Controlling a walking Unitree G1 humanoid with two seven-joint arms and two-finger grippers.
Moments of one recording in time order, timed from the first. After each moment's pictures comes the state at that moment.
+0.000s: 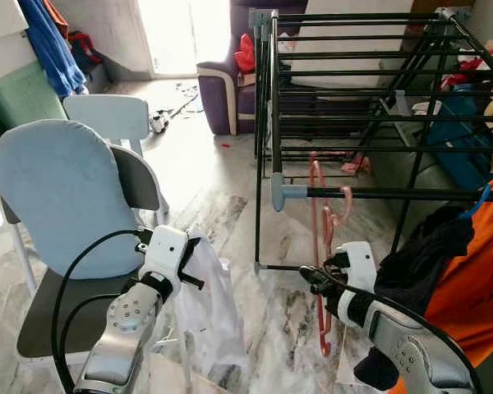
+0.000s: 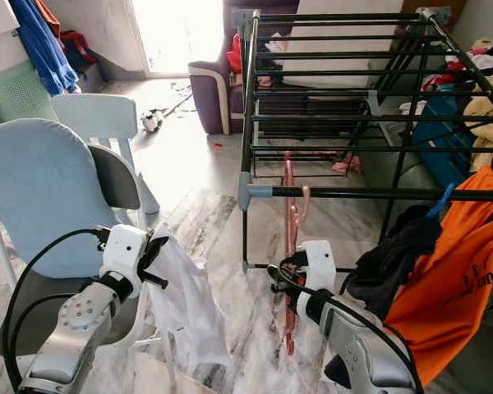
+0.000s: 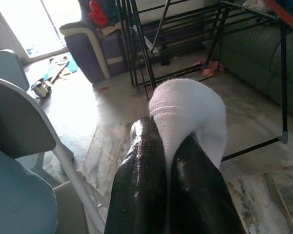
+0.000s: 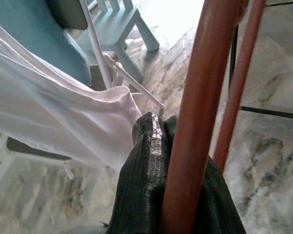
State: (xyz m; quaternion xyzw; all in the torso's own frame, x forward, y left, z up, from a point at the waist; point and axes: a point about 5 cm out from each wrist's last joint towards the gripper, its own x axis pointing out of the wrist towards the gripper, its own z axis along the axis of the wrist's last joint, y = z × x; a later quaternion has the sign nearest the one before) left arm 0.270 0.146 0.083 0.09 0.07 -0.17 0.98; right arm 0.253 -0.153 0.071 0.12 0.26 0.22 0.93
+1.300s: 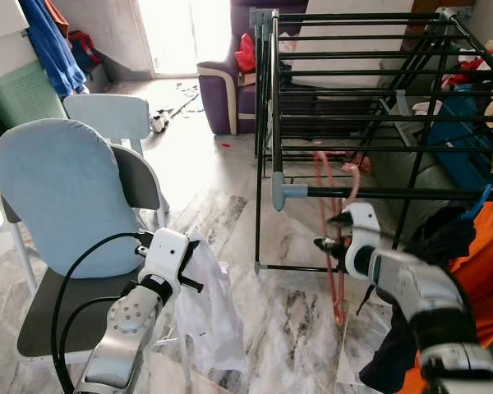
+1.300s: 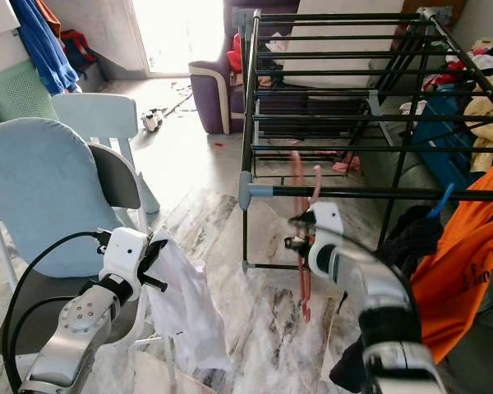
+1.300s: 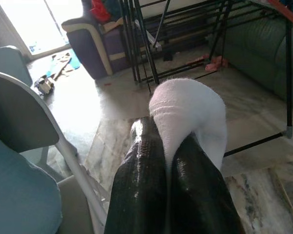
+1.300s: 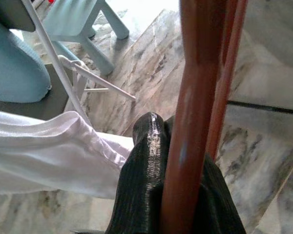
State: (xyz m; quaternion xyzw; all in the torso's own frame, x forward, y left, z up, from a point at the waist) left arm 0.268 0.146 0.079 0.10 0.07 -0.16 0.98; right arm 0.328 -0.179 0.083 0.10 0.32 0.17 0.93
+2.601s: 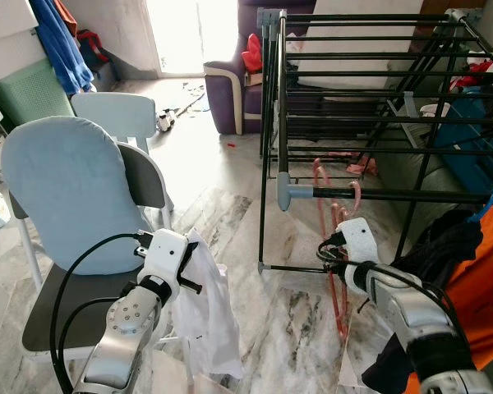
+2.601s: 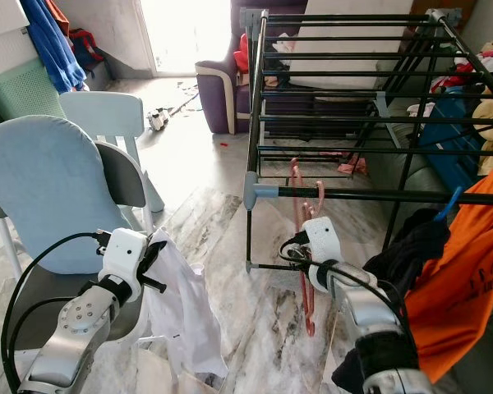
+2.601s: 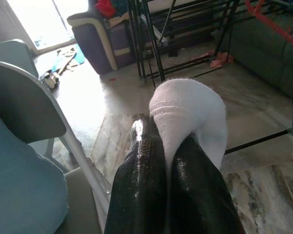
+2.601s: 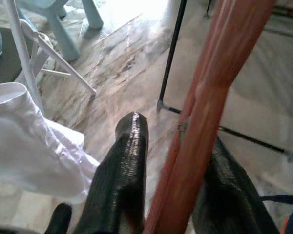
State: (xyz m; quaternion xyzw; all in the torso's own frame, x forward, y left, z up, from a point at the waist) left arm 0.268 0.148 0.078 0.10 0.08 -0.16 0.98; right arm 0.308 -0.180 0.063 -0.05 0.27 0.15 0.95
